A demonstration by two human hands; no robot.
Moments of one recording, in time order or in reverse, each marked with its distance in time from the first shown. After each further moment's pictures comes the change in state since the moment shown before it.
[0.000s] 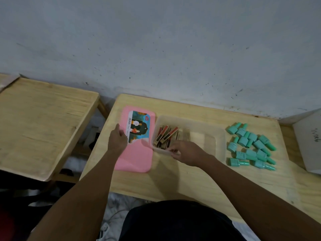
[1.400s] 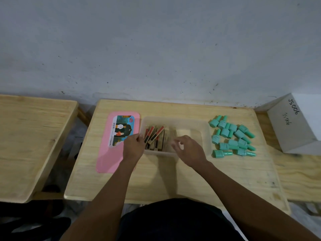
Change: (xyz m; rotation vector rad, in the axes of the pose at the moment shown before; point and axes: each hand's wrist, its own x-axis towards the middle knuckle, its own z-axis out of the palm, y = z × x) left_hand -0.052 0.061 0.065 -0.176 -0.080 0.318; right_hand -0.037 0.027 0.016 0.202 0.411 0.459
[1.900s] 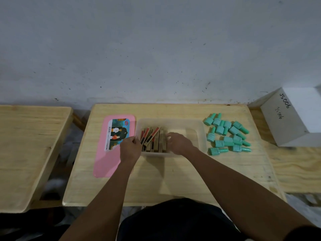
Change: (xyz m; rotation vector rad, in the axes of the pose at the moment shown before) left_hand -0.002 0.006 0.002 -0.026 0.022 -0.086; right_hand 0.043 -0.006 0.006 -0.003 -0.270 0.159
